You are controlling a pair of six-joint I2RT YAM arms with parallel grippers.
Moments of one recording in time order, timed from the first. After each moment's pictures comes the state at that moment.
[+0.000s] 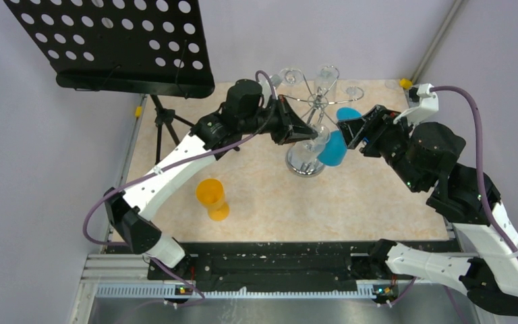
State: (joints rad) left arm -0.76 1.54 1.64 -0.41 0.48 -1.18; right arm 0.87 0.90 1.52 -0.78 0.53 0.59
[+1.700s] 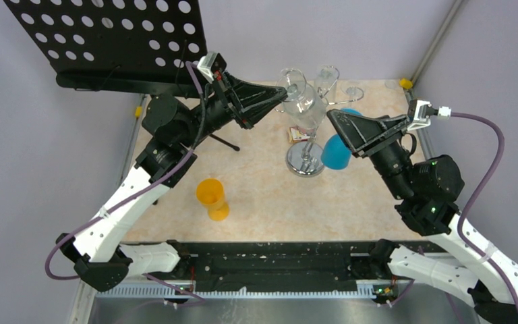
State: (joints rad) left arm -0.74 1.19 1.50 0.11 0.40 -1.70; right arm 0.87 0.72 1.01 0.24 0.18 0.97
